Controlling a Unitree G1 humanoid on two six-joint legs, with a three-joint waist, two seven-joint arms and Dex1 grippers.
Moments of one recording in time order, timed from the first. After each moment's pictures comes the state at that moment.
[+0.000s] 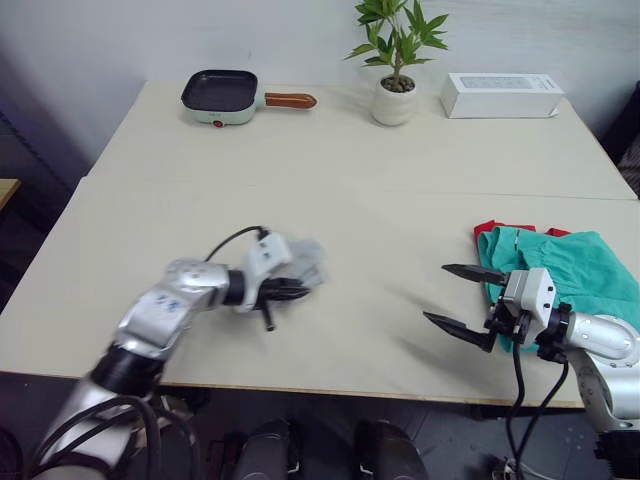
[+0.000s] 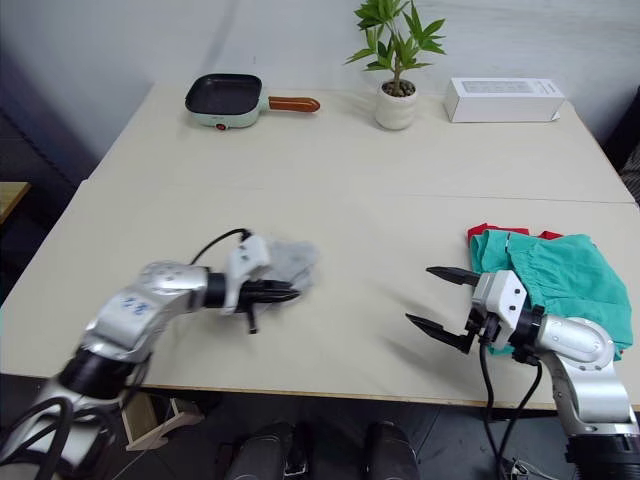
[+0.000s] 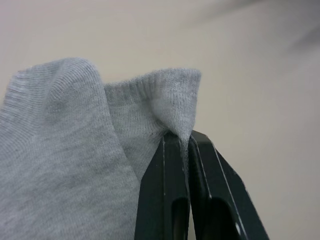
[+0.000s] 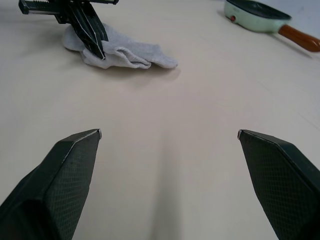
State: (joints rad) left arm -0.58 0.55 -0.33 -0.12 -0.28 0.71 -0.82; right arm -0.03 -0.72 -0.20 -0.07 0.45 -0.07 1.10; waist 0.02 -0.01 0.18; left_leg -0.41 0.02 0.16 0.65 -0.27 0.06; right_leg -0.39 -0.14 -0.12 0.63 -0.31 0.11
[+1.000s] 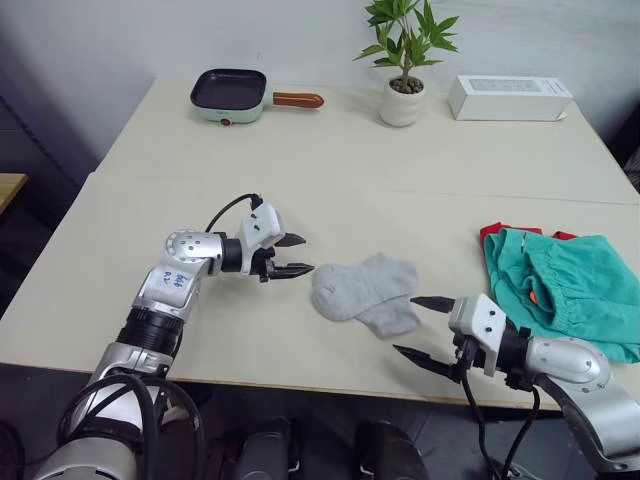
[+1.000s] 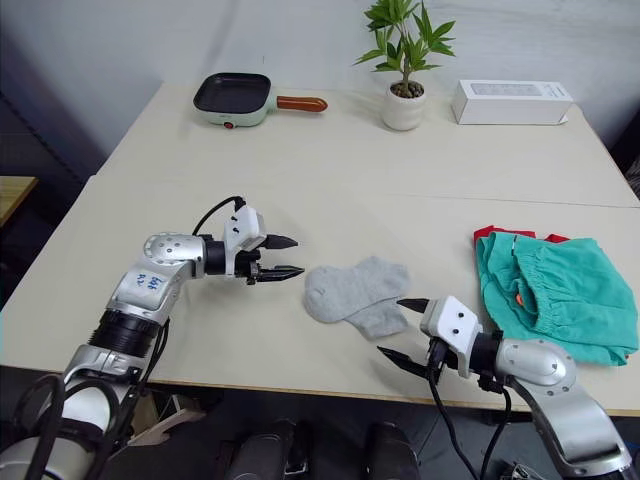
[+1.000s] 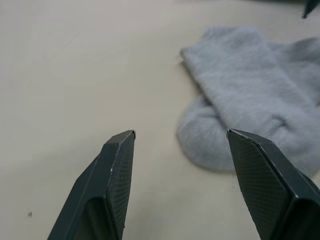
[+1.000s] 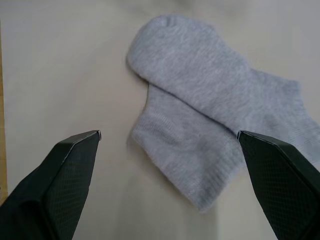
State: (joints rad) left arm -0.72 0.50 -0.20 0.39 -0.16 0.19 -1.01; right arm 0.09 -0.74 -0.02 -0.41 0.30 0.23 0.88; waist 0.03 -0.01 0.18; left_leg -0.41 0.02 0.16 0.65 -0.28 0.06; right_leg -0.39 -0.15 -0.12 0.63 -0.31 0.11
